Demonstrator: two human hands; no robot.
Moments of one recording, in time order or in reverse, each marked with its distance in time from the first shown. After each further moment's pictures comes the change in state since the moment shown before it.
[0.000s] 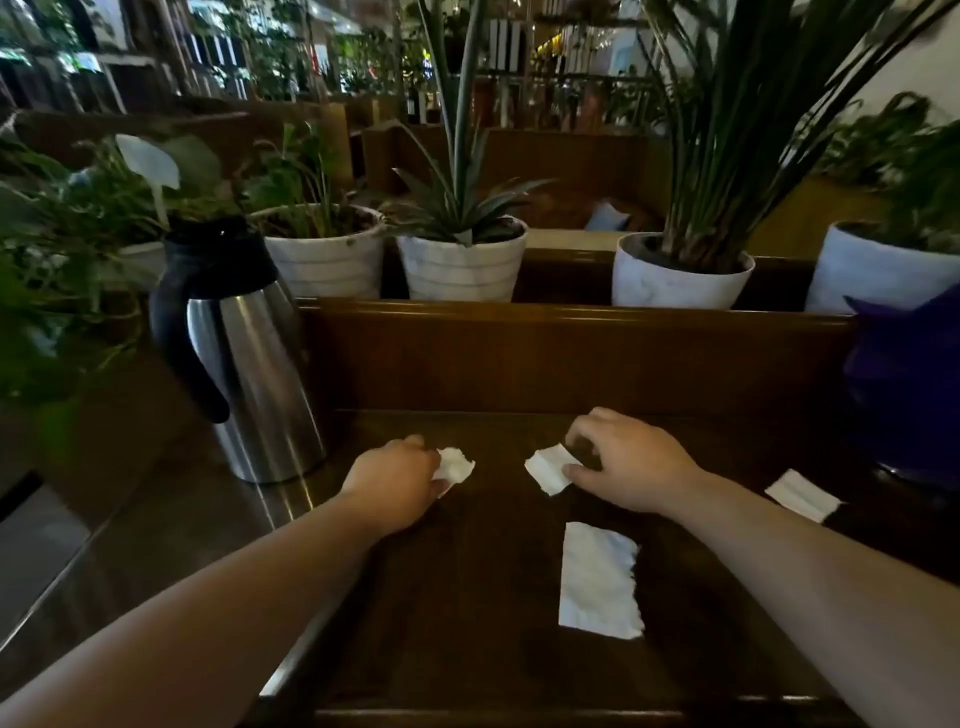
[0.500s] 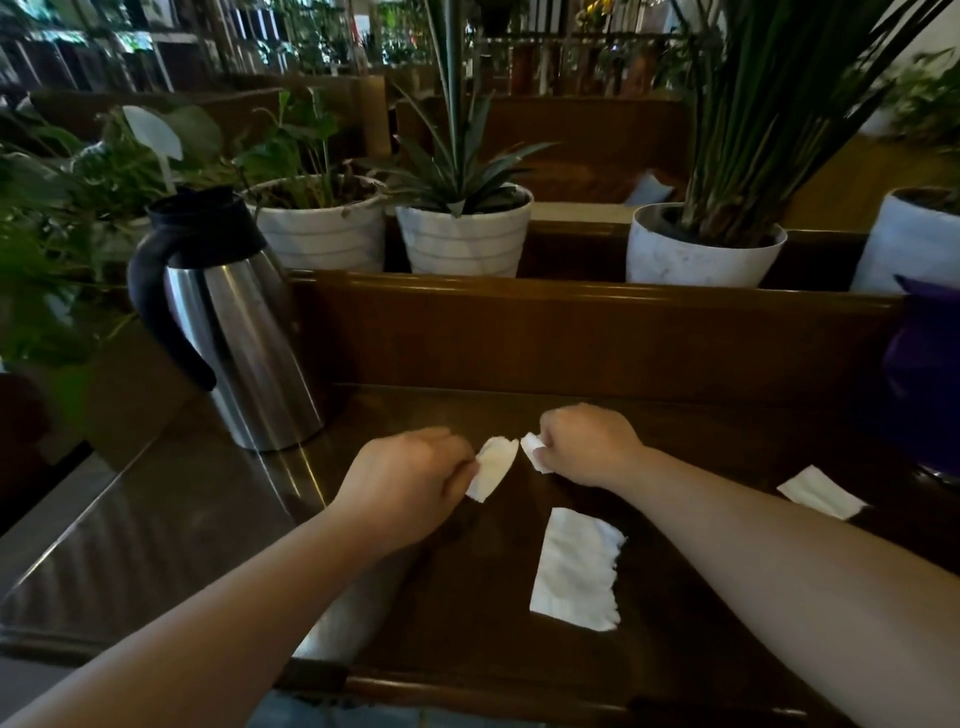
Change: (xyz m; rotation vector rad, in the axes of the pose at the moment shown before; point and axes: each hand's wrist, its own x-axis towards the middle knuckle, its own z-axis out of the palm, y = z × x) left_hand -0.041 0.055 -0.030 -0.171 0.317 0.162; right_hand 0.043 0.005 0.036 -0.099 -0.111 -0.020
